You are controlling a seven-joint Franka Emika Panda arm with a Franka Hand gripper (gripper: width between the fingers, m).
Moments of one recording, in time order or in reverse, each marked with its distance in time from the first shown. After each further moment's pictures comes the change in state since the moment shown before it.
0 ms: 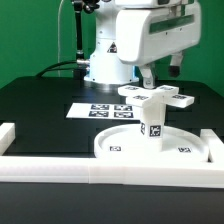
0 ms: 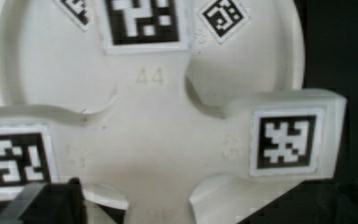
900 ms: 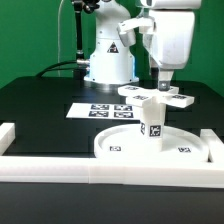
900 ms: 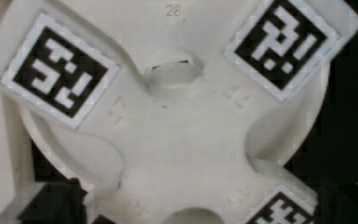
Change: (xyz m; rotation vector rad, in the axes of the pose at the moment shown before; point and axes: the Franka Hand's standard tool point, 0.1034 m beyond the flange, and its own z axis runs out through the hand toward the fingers) arm -0.006 0.005 0.003 -0.019 -0.059 -0.624
